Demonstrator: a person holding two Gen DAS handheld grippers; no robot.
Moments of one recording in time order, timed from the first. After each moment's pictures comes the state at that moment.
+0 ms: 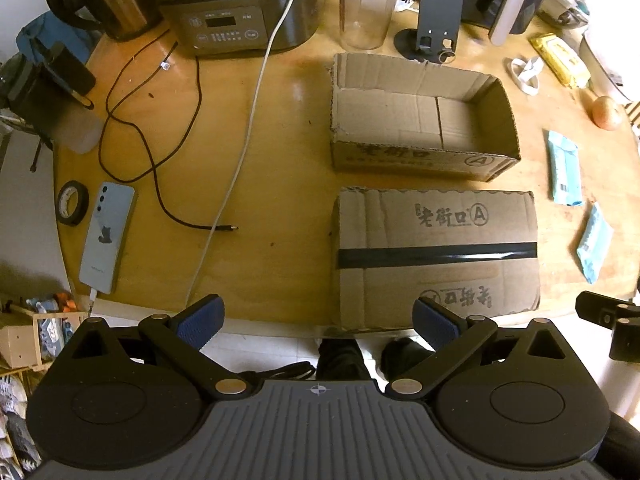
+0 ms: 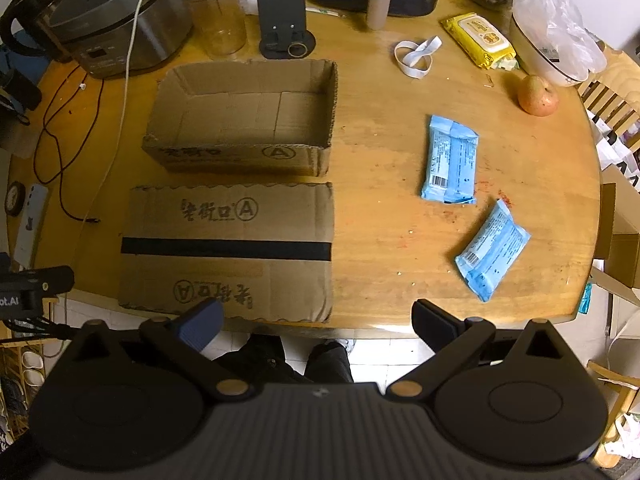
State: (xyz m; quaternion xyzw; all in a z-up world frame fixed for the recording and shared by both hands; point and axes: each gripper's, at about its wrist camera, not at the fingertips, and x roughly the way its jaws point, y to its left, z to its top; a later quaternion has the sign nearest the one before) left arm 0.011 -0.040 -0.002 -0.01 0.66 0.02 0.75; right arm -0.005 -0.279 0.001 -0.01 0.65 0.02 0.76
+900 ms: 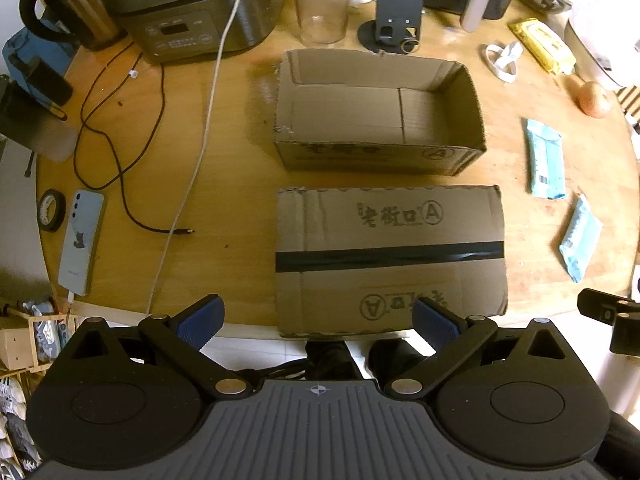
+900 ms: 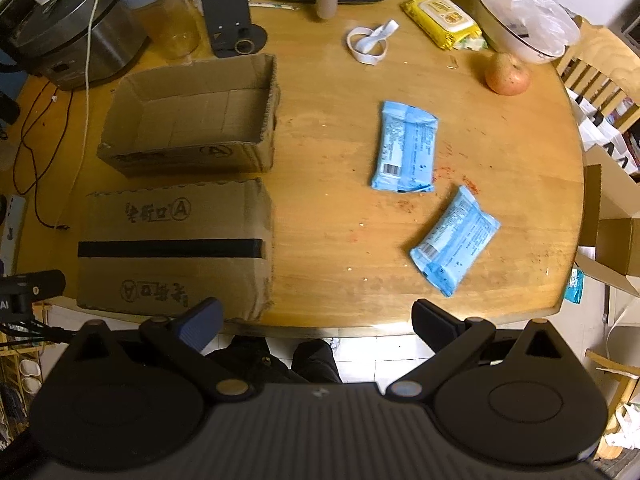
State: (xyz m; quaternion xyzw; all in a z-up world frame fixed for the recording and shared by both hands) left arm 0.020 -0.099 -0.008 0.01 0.66 0.02 0.75; right arm -0.003 -0.344 -0.007 0.00 0.65 0.01 0.76
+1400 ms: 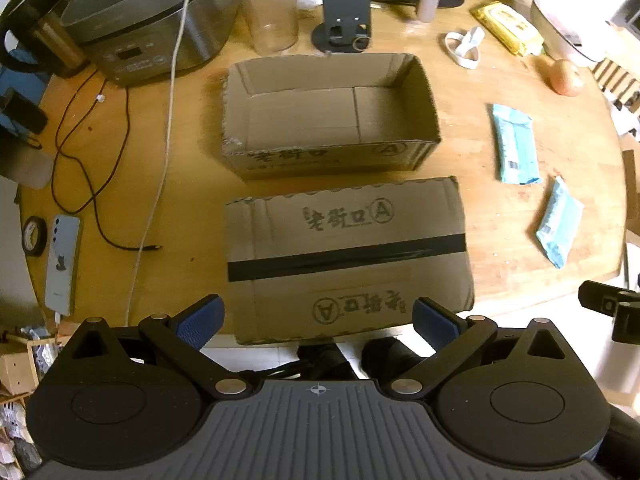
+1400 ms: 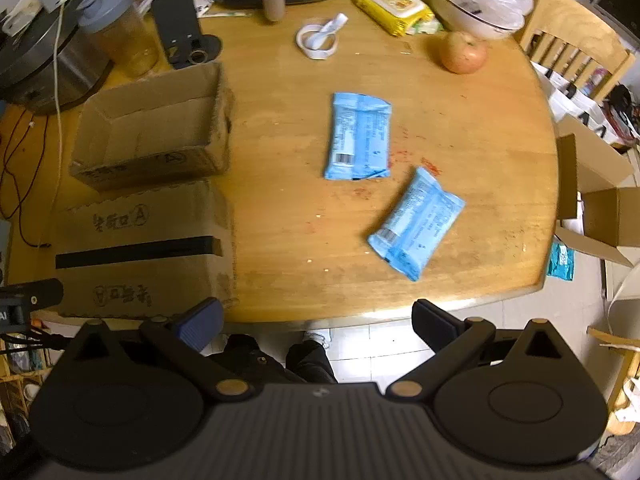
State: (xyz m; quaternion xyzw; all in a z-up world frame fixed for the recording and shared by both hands) left arm 0.020 -0.141 -0.009 0.03 0.66 -0.02 0.75; right arm -0.018 -0.387 -0.007 0.03 0.65 -0.03 0.76
